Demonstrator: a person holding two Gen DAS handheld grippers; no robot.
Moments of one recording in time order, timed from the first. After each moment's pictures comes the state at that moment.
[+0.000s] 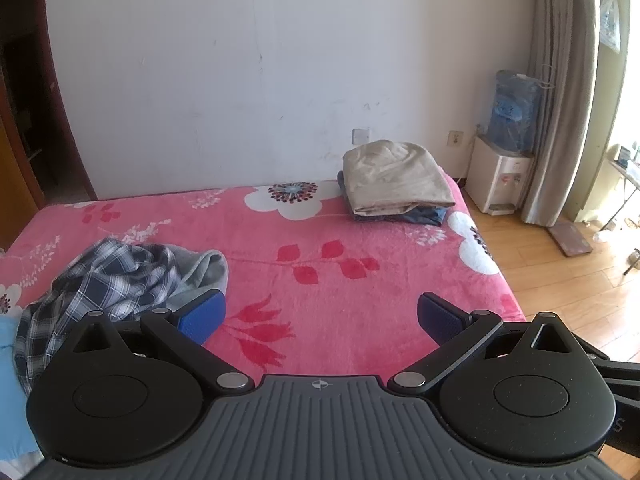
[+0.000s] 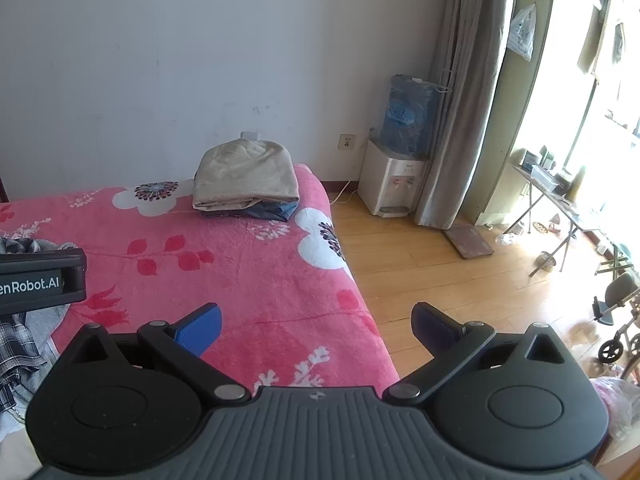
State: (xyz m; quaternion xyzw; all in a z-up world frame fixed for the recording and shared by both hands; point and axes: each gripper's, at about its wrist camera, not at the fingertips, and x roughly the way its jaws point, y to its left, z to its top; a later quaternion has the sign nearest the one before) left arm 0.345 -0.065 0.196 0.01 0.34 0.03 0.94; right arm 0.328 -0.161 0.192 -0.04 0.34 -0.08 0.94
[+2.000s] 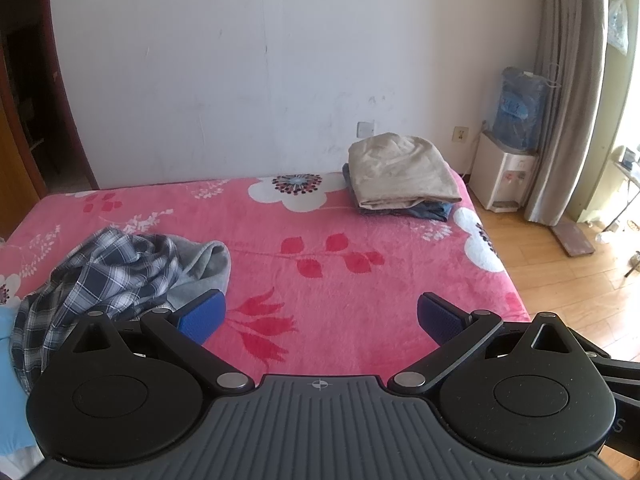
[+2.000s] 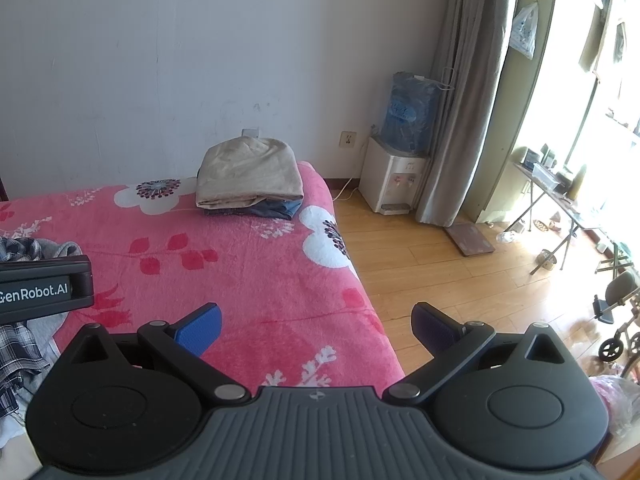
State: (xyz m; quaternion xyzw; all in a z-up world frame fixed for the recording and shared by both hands) left arm 0.352 -0.058 0.191 0.01 0.35 0.04 0.94; right arm 0.332 -0.153 0.191 -0.04 0.35 -0.08 0.93
